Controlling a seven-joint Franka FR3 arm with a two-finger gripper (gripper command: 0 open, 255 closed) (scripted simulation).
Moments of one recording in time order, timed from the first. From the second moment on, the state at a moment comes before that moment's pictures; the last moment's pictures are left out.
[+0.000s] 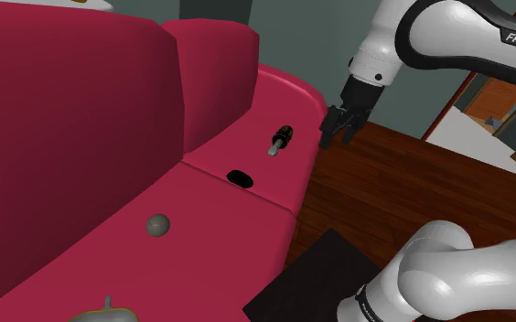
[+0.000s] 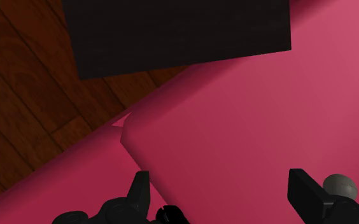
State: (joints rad) arm -0.01 -0.78 0.03 -2.32 0.02 1.55 0.13
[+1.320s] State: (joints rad) arm 0.05 -0.27 0.30 -2.27 0.02 1.97 0.40
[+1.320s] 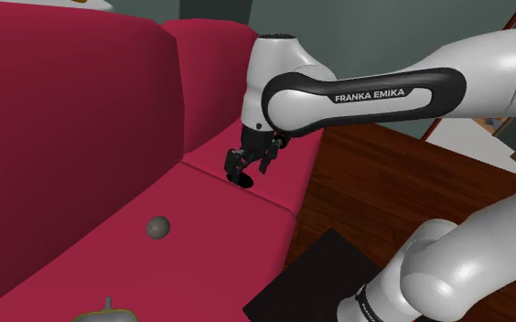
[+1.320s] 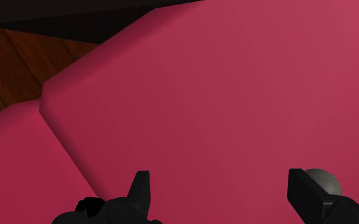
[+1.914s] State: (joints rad) arm 0.09 0.08 0.38 -2.09 -0.12 2.09 0.58
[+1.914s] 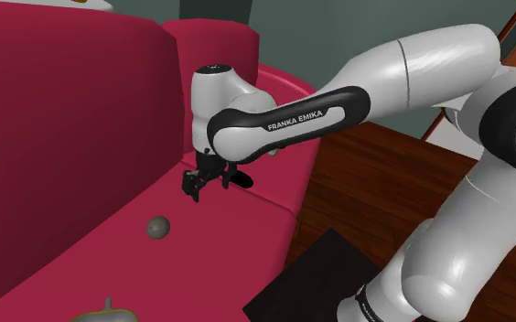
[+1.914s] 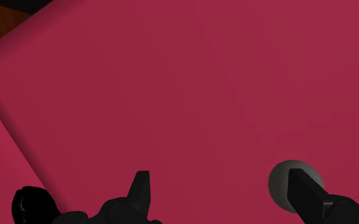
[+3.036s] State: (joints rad) arm 0.29 0.70 0.33 -1.57 -0.37 2.07 0.77
